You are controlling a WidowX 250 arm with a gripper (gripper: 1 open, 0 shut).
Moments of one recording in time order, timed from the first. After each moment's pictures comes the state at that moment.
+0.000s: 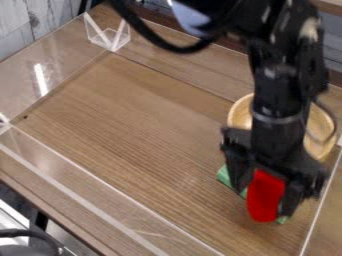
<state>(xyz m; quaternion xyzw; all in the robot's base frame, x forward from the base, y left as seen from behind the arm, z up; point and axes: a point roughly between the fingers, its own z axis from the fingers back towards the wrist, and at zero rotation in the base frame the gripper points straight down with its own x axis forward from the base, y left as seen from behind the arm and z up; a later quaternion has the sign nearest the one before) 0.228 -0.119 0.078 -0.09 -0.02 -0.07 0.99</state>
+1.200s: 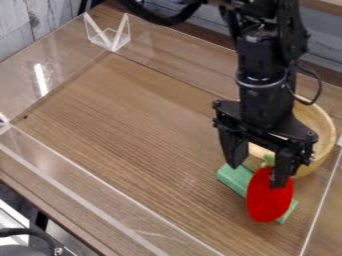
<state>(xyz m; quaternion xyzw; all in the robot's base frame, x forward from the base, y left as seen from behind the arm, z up) 0.244 -0.102 0.086 -0.11 -0.03 -0.06 0.99</state>
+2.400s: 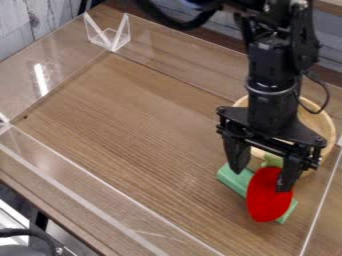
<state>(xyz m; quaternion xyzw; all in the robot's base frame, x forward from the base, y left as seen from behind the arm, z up) 0.243 -0.116 0.078 -0.10 -0.01 -0.04 0.99</state>
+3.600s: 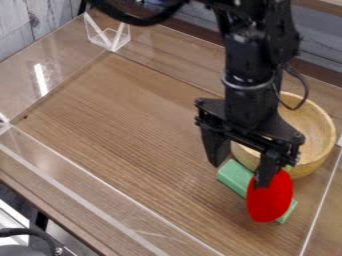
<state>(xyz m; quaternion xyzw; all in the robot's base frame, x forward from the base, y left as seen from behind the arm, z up) 0.225 -0.095 0.100 -0.08 -0.04 -0.03 1.00</state>
